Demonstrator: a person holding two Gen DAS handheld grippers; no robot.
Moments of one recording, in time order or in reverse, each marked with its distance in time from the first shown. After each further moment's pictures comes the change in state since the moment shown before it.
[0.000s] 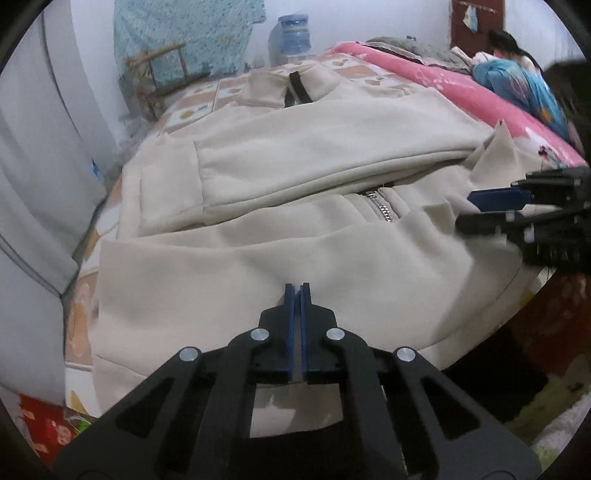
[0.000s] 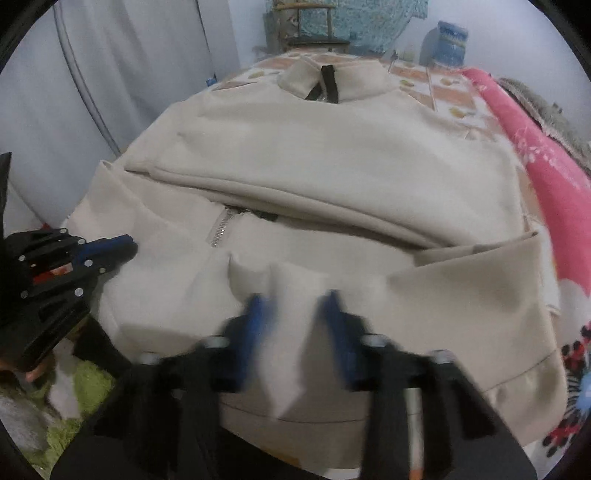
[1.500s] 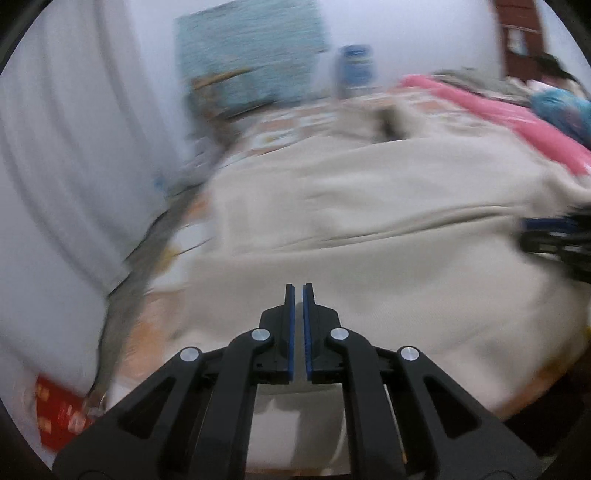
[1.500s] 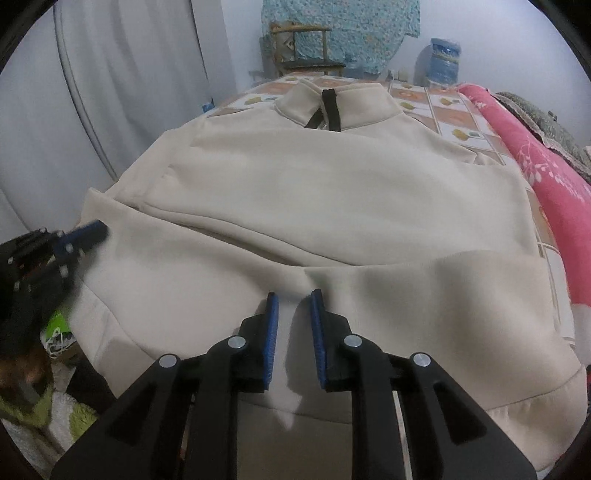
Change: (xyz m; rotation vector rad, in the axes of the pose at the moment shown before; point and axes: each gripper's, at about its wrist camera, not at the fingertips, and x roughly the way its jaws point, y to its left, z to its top) left arm 0.000 0.067 -0.002 -0.157 -0.093 0.281; right arm 0.019 0.005 0.015 0.023 -0.118 0.012
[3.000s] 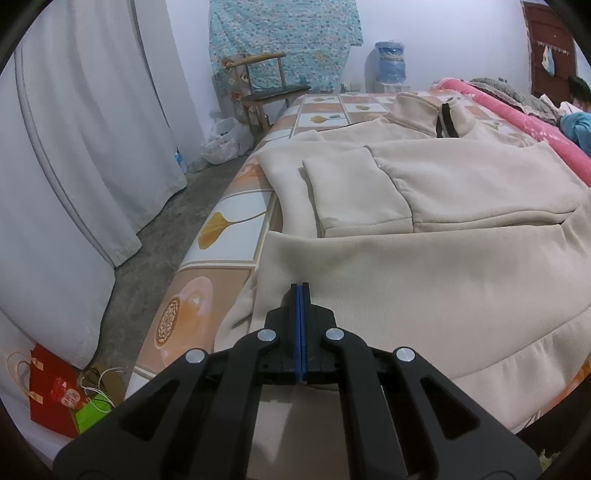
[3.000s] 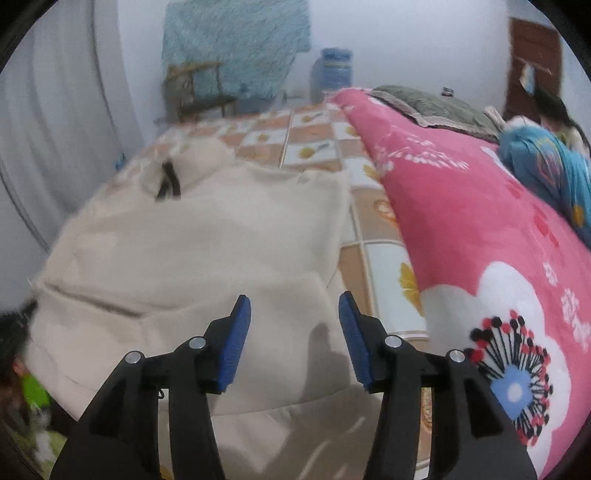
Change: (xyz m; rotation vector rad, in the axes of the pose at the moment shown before) left arm 0.014 0.036 -0.009 -0.061 0.010 -0.004; right arm -0.066 -0.107 -0.008 0.218 -0.088 -0.283
